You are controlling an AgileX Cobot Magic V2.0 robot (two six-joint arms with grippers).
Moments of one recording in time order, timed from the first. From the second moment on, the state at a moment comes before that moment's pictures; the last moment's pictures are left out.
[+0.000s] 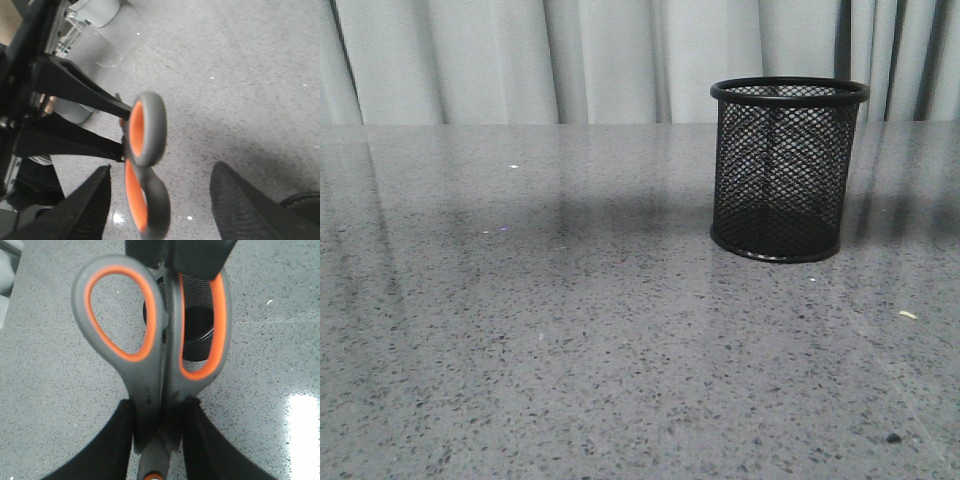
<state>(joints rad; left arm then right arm) -0.57 1.56 -1.77 -0.35 1.24 1.02 0.11 1.31 -1.23 1.18 1.03 -0.75</state>
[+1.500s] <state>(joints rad) -0.53 1.46 -1.77 -0.30 1.23 0.90 0.14 1.38 -1.43 1.03 1.09 -0.70</state>
